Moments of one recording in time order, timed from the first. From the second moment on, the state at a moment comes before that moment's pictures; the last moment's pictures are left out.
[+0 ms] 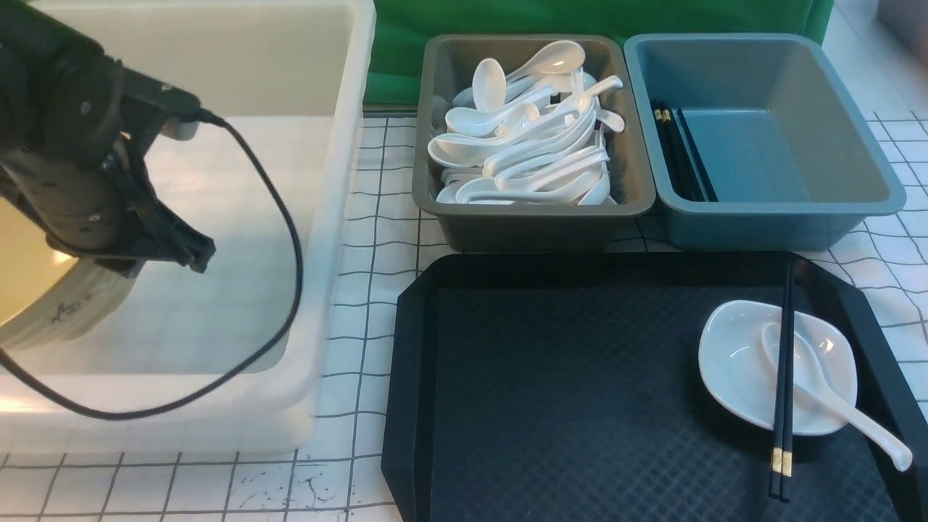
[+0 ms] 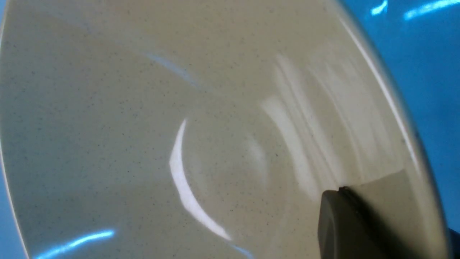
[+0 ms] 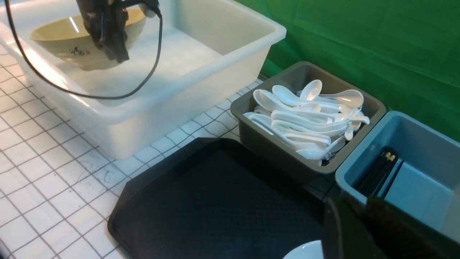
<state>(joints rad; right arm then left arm) 0.15 0.49 -1.14 0.41 1.01 -0.47 -0.21 1.54 -1.18 0.45 0.98 -0.05</state>
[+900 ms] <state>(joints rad) 0.21 0.49 -1.14 0.40 1.00 -0.49 -0.16 1.71 -1.18 0.61 0.88 -0.23</state>
